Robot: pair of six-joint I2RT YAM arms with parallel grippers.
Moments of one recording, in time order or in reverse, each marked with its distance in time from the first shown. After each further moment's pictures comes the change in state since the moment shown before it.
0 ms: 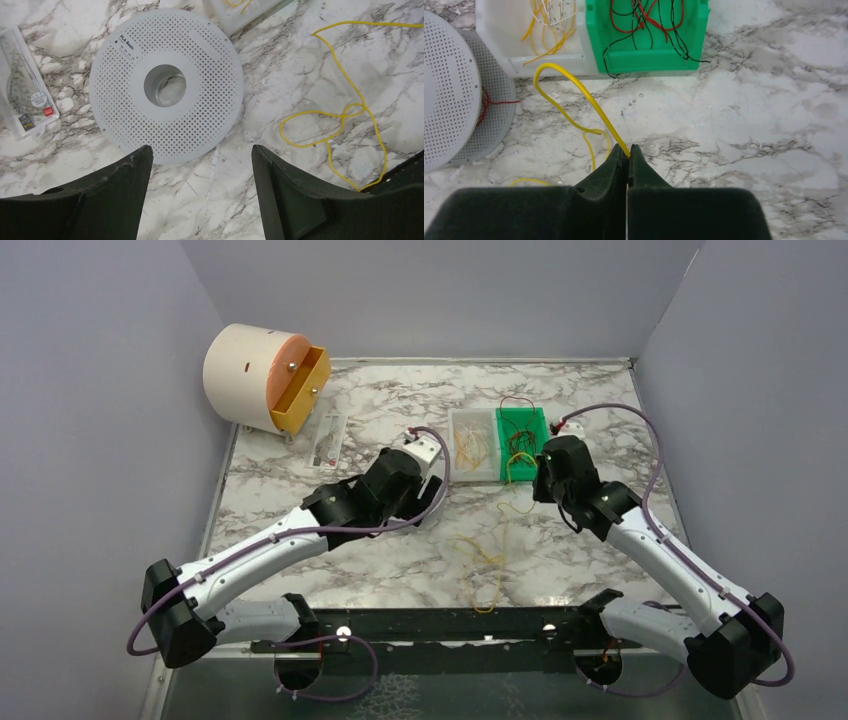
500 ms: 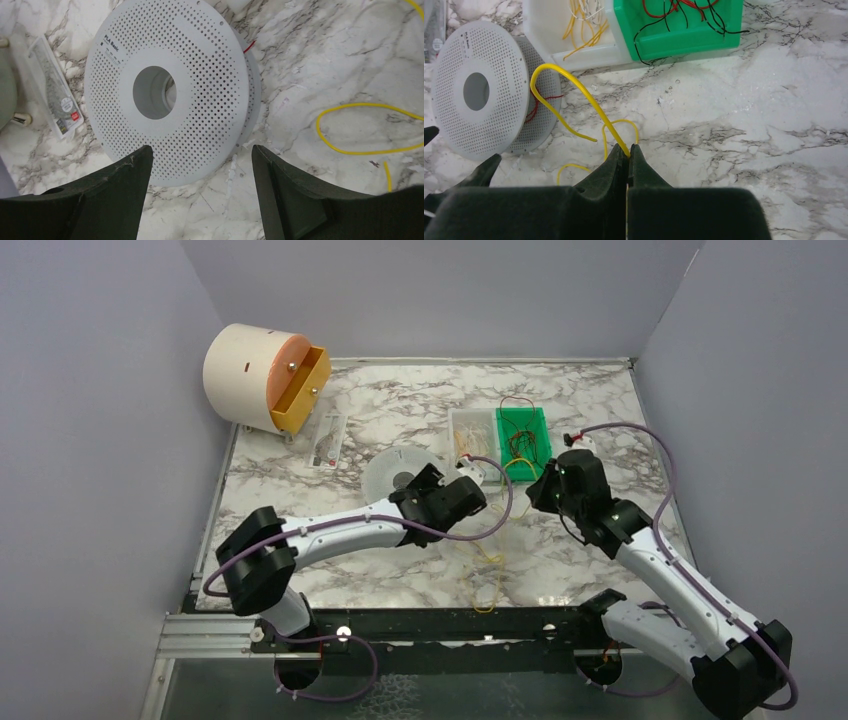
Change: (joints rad) left arm -0.165 0.391 0.066 0.042 -0.328 0.037; right arm -0.078 -0.114 -0.140 0.098 -0.171 0.168
